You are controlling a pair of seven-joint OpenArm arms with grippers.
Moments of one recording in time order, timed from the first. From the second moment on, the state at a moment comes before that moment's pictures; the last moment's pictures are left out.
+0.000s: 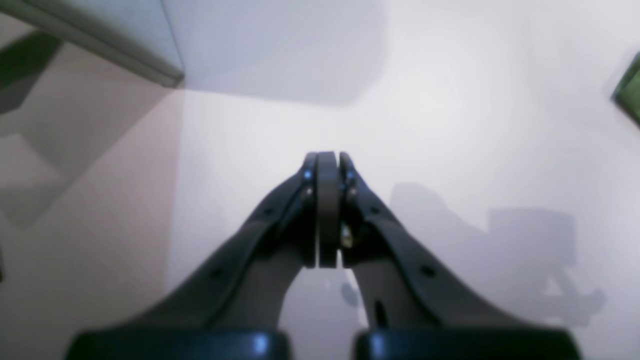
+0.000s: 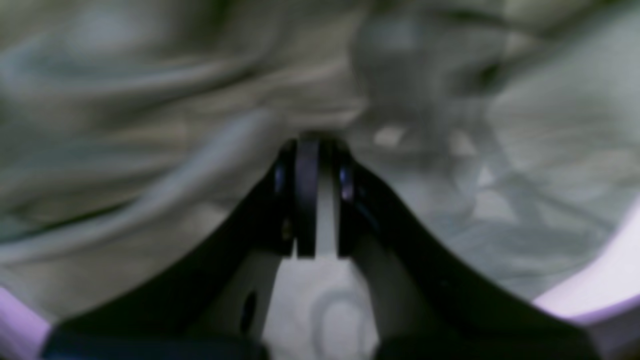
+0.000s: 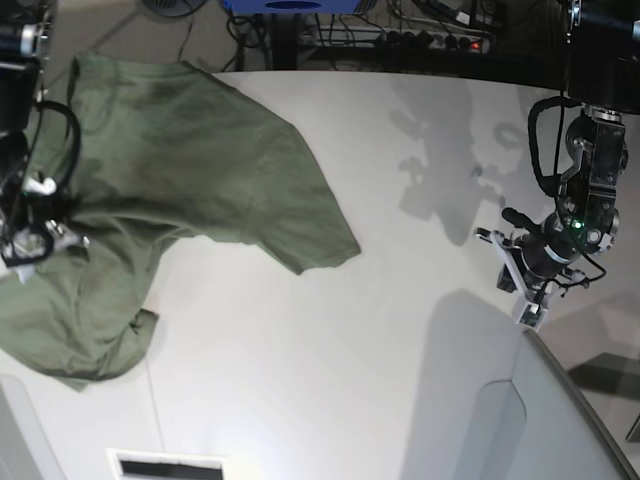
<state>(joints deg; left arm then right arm) -4.1 -31.2 4.7 79.7 -14.9 -16.6 35.4 9.7 18.9 13.4 63.8 26.1 -1.8 -64.2</state>
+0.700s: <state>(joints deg) 0.6 -34.4 4.7 79.7 -14.8 -16.6 35.1 40.8 14.0 -13.7 14.4 27.6 -1.3 -24.6</state>
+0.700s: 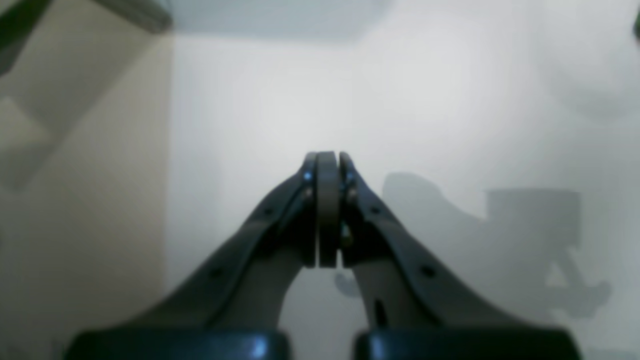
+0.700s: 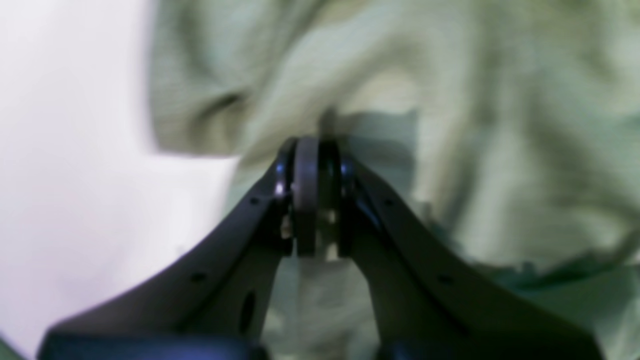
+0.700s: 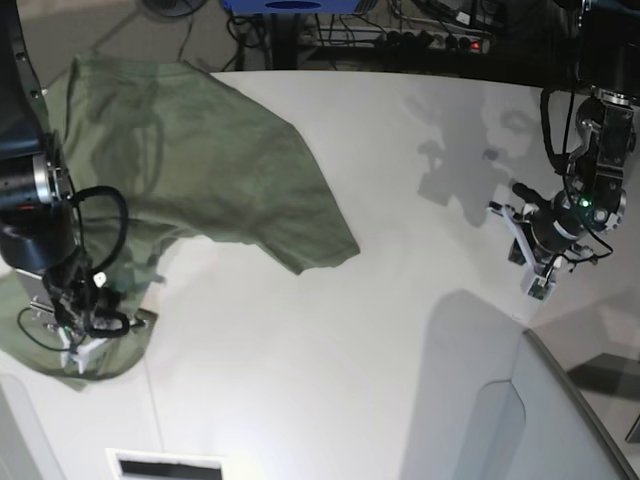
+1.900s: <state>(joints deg) 1.7 -34.8 4.7 79.7 -15.1 -16.6 35.0 34.2 14.8 -7.1 34.3 27.9 -10.3 -35.7</state>
